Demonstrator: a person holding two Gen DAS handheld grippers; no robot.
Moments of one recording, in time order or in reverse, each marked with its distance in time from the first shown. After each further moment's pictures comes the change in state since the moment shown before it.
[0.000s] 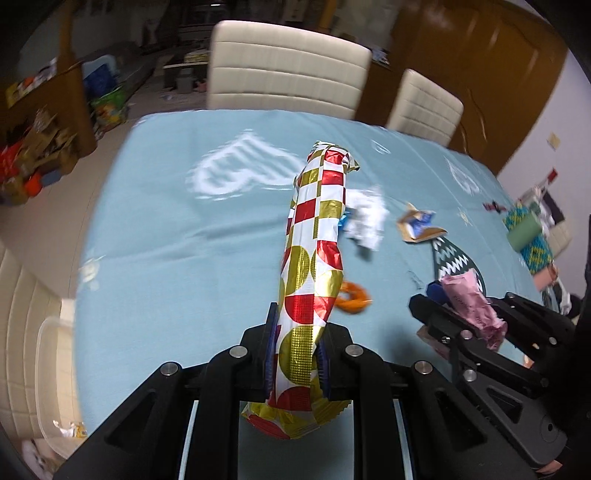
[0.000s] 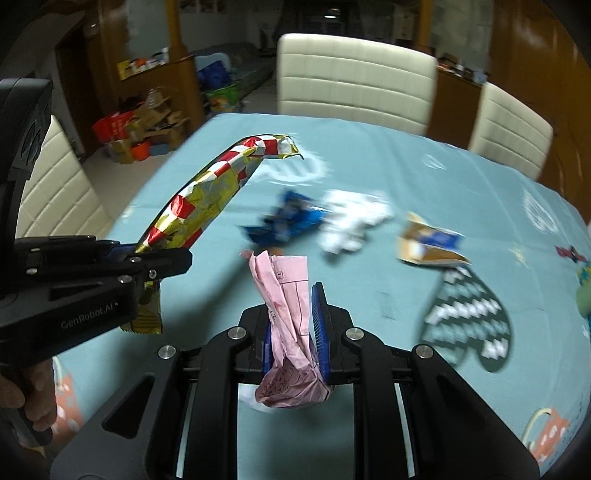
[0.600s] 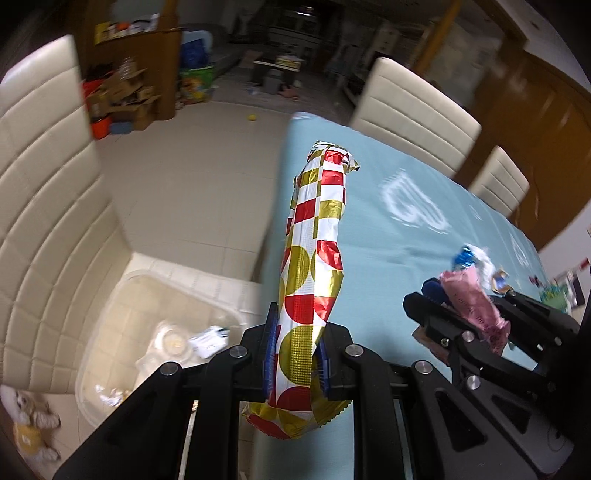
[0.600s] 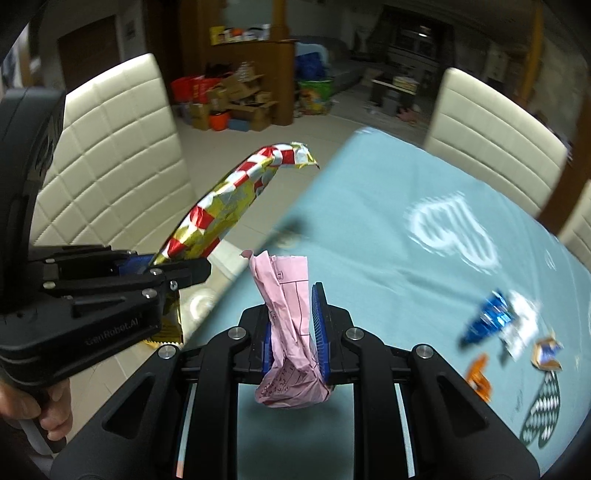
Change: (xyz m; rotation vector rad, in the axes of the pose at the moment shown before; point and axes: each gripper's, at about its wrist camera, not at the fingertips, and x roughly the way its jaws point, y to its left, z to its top) left arm -0.061 0.186 -0.041 -0.292 -0.081 0.136; right arm 0.041 0.192 0.051 -0.272 0.015 0.180
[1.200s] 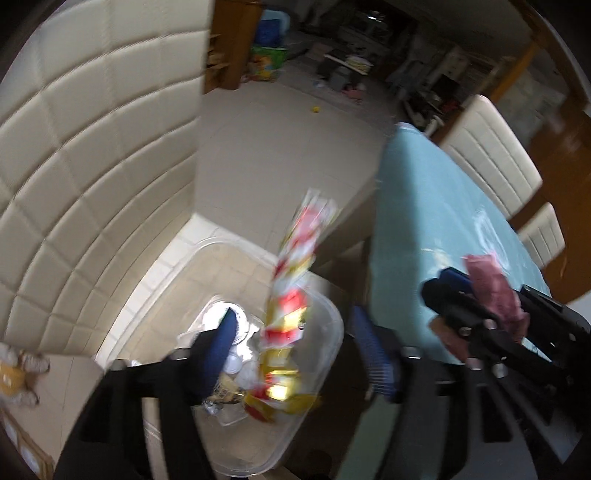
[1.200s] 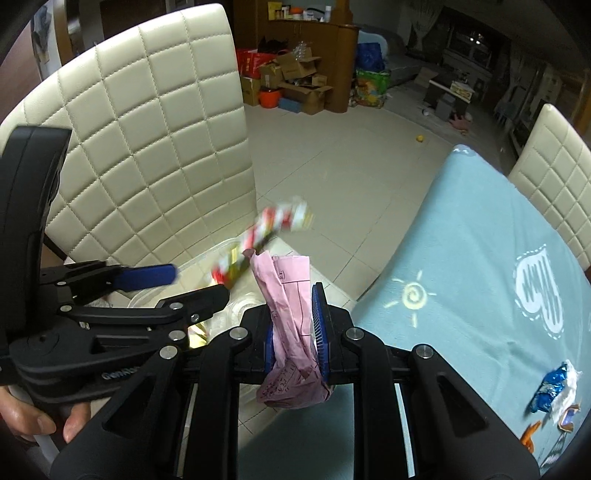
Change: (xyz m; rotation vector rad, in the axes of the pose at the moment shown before) left arm 0.013 0.117 -0.017 -0.243 0.025 0.082; right arm 0.072 0.078 0.037 -0.142 0.080 0.095
